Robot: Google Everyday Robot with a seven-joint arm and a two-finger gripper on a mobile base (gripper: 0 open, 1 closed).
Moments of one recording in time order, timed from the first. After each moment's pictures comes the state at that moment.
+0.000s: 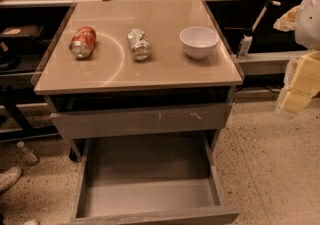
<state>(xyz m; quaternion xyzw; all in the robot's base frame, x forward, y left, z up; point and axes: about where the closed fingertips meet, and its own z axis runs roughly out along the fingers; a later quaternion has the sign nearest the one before) 0.438 -0.216 0.980 -0.60 0.78 -0.04 0.16</state>
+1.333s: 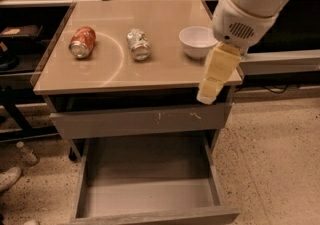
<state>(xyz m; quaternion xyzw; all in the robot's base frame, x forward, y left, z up) 0.488 -0.116 0.957 -0.58 0.79 -0.01 0.17</state>
